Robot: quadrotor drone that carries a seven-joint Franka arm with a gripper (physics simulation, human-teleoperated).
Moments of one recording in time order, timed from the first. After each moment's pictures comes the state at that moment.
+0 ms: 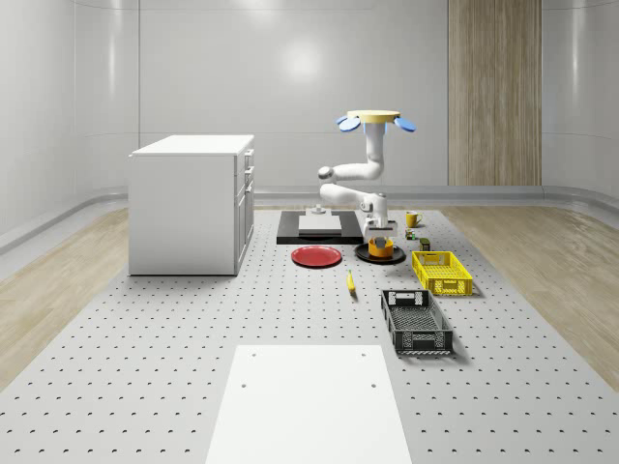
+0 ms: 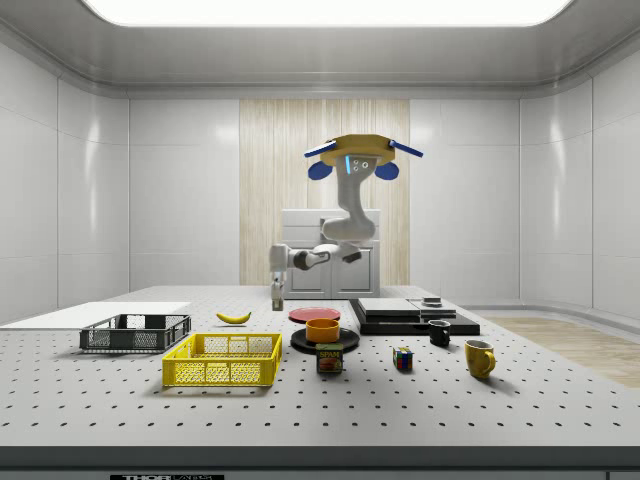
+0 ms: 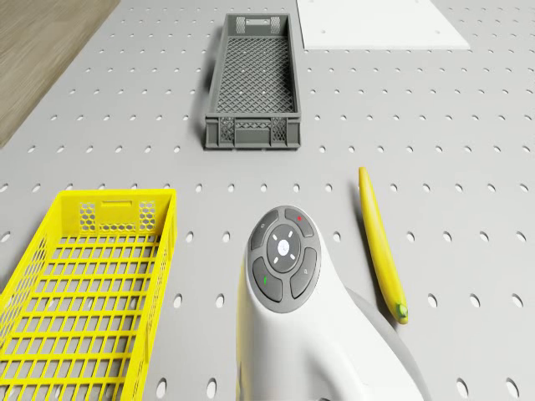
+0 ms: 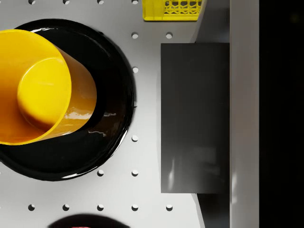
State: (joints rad) arm -1.24 -1.42 1.10 -2.68 -2.06 1.63 1.62
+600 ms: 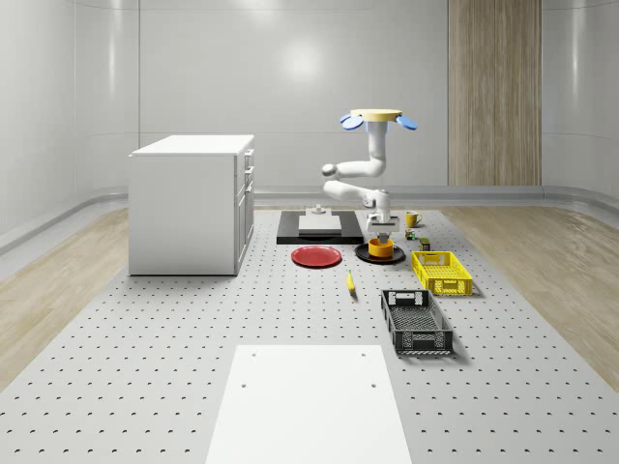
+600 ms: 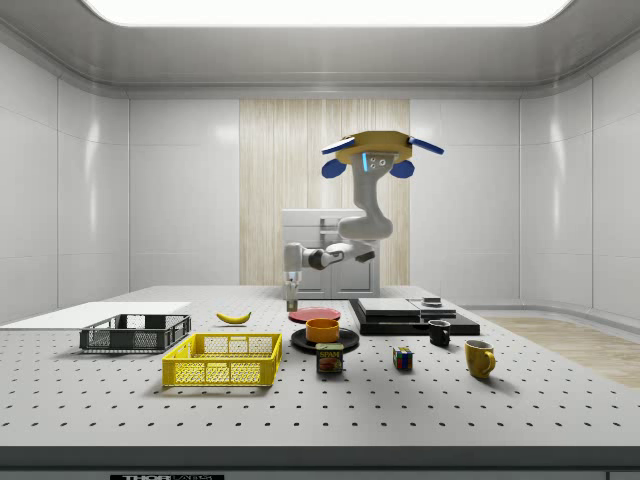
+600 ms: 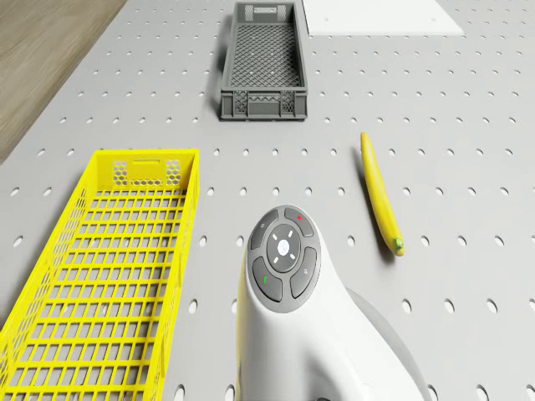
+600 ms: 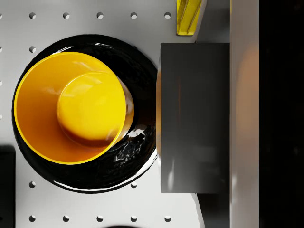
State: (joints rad) arm -1.24 -1.42 1.10 -2.68 -2.06 1.64 1.62
